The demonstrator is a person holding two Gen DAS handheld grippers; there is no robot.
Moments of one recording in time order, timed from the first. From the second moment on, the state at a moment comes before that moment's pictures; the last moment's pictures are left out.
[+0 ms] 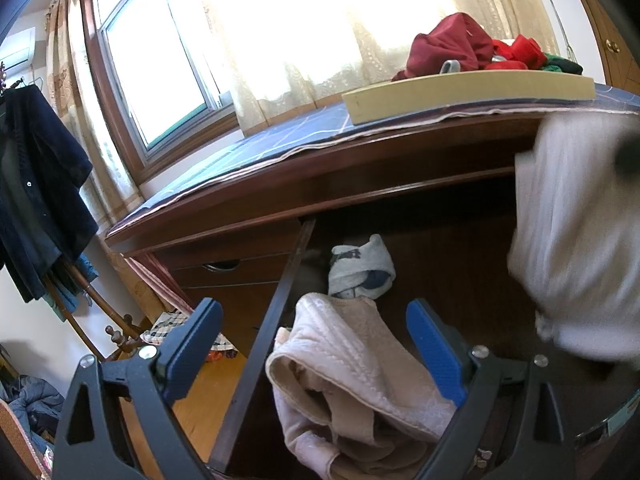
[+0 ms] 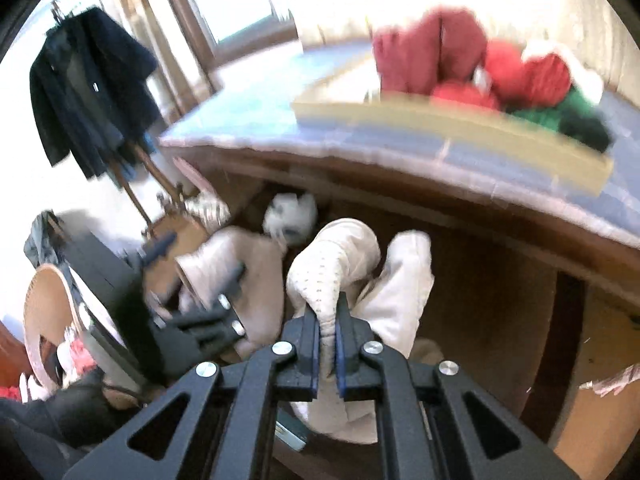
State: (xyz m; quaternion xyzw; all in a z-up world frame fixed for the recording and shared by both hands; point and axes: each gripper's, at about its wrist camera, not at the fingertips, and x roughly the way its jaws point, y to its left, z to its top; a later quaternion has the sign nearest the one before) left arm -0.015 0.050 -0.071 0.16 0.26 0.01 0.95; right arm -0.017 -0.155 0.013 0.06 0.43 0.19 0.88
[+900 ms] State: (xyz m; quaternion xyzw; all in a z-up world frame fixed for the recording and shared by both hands) left arm -0.016 0.051 -0.069 0.17 0.26 0.00 0.95; right arm 0.235 -0.217 0.133 0.29 0.31 0.14 0.90
